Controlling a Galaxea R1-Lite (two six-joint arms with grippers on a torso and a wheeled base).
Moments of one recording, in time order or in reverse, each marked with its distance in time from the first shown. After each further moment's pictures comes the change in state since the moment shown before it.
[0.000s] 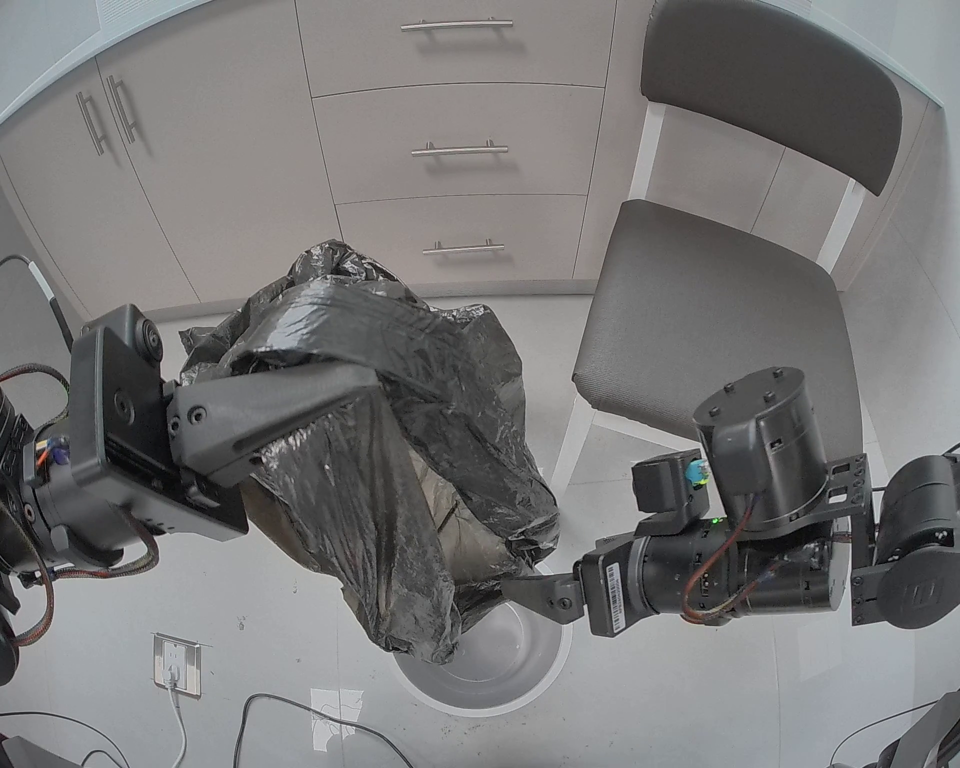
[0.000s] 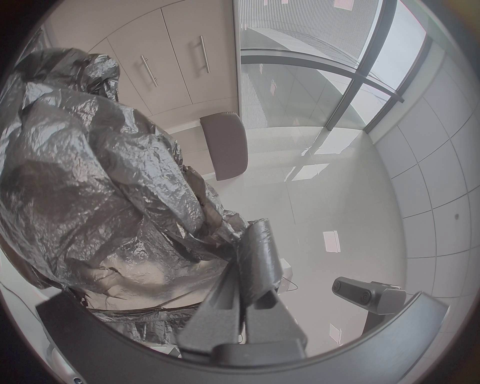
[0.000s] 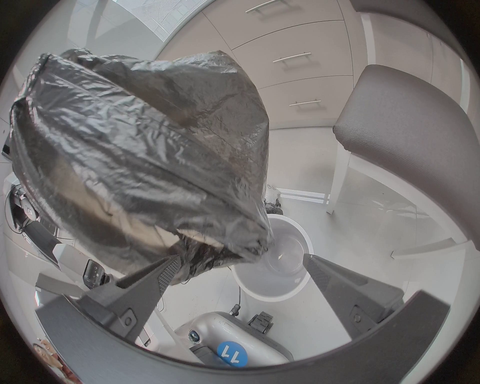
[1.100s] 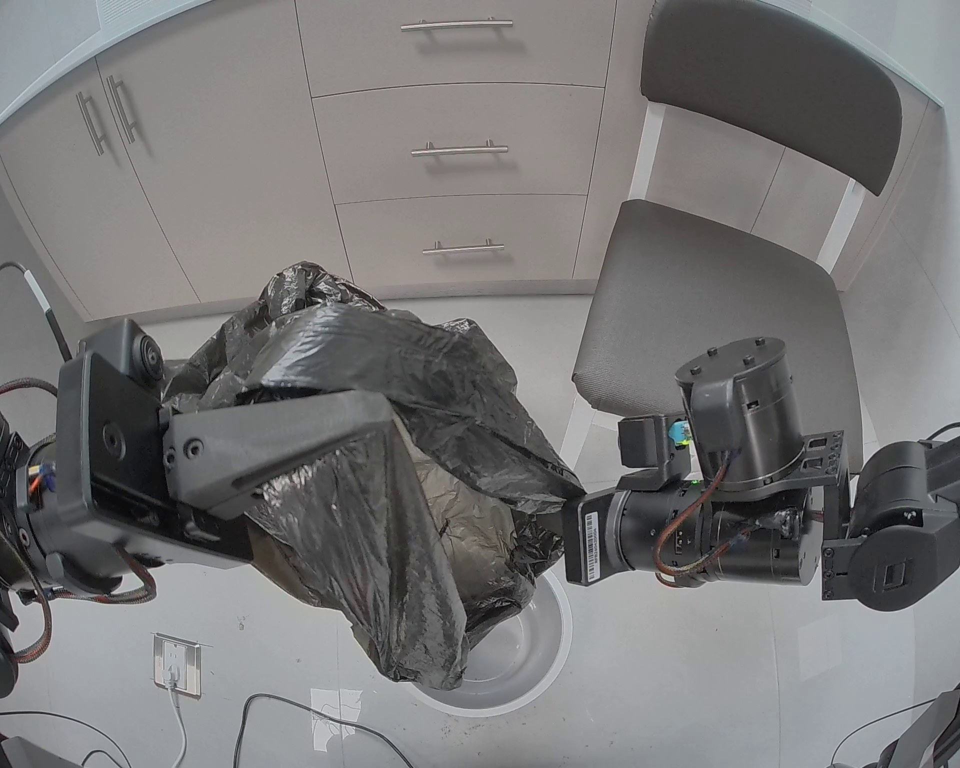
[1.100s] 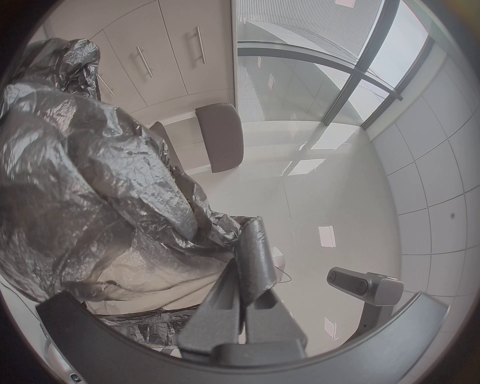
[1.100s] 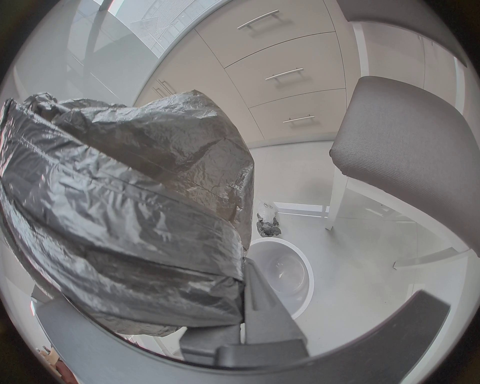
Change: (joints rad) left arm -0.051 -0.018 0.020 -0.001 0.001 0.003; right arm -0.033 0.060 -0.058 -0.095 -0.029 0.006
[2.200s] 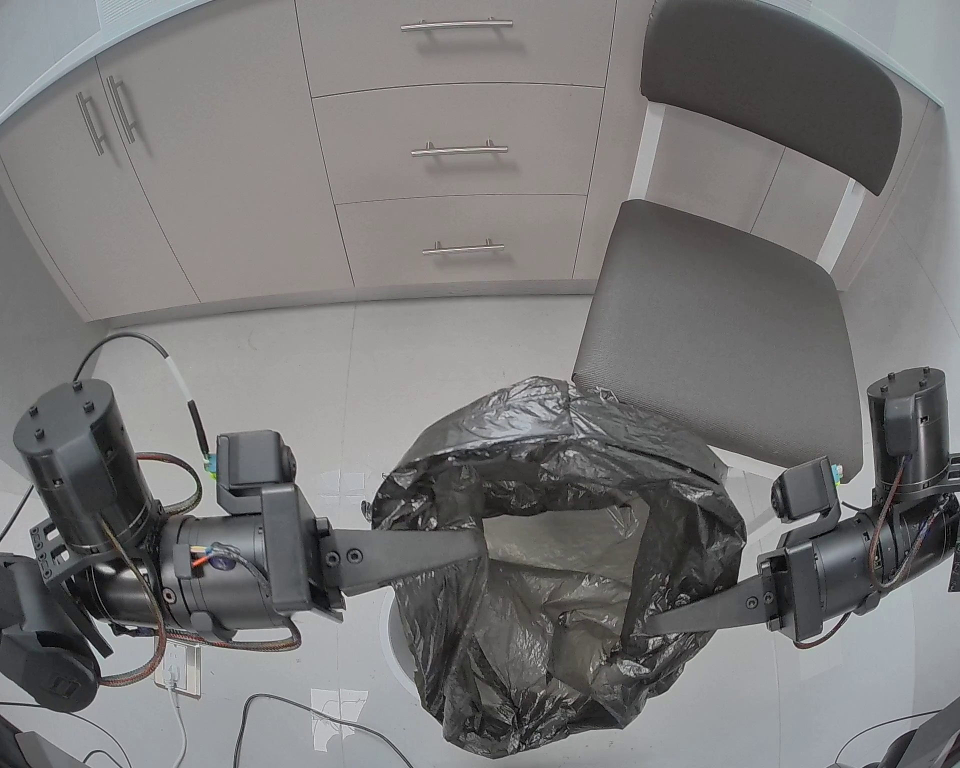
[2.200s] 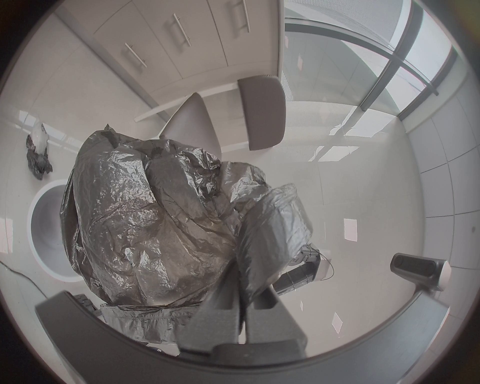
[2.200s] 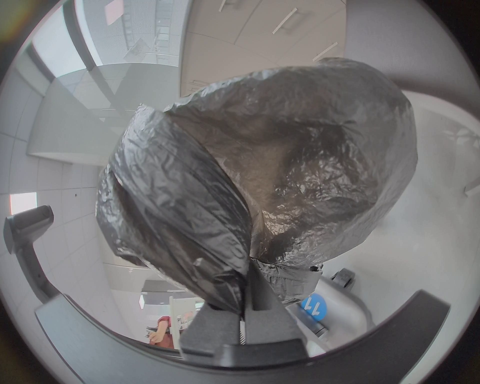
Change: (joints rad) left arm -0.015 0.220 0.064 -0.005 -0.018 0.113; right arm -0.260 -0.320 0.302 0.060 0.839 0.151
